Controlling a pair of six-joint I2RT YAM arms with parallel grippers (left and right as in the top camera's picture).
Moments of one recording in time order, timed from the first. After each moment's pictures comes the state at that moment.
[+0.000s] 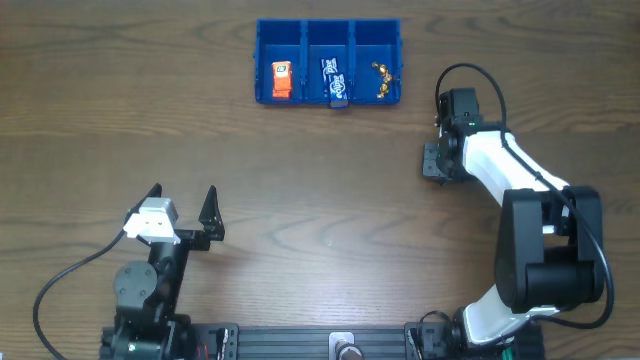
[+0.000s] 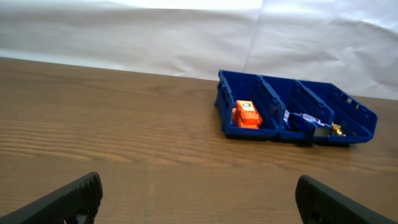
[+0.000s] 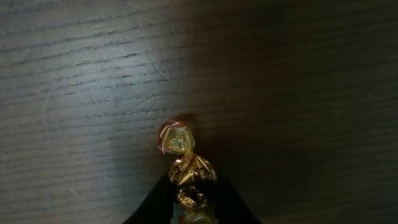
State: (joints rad) left arm -0.13 0.01 0.02 -0.12 0.01 -0.16; right arm 0.05 1.78 0.99 -0.59 0.09 0.15
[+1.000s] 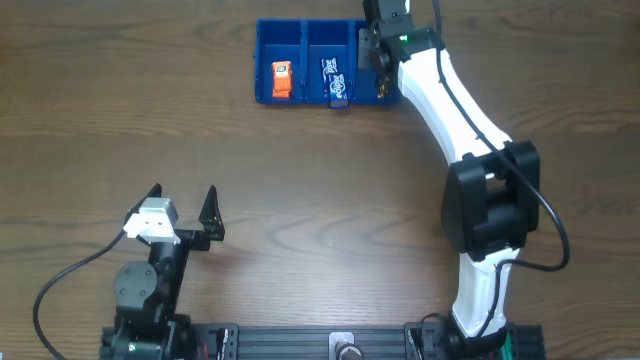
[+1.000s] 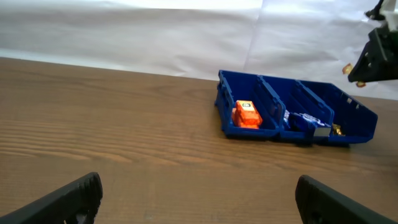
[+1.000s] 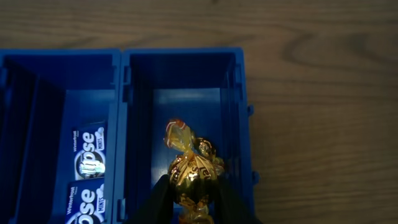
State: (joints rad) left arm -0.13 0.01 0.02 -0.12 0.01 -0.16; right arm 0.31 2.11 1.81 -0.63 0.25 0.27
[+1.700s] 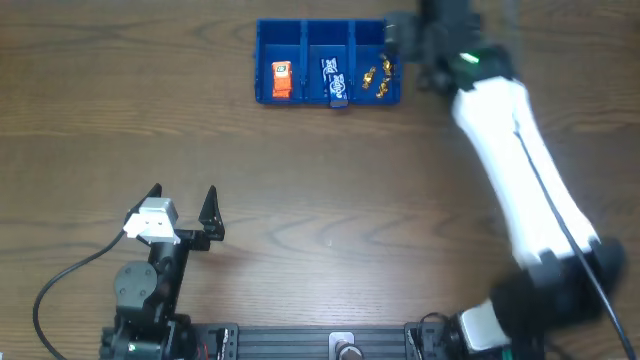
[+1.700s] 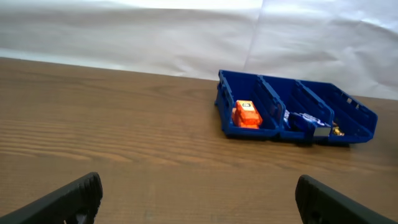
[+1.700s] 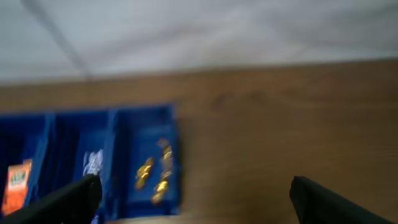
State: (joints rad) left arm -0.13 0.01 0.02 -0.12 0.01 -0.16; right arm 0.20 1.61 1.59 -0.60 0.26 0.19
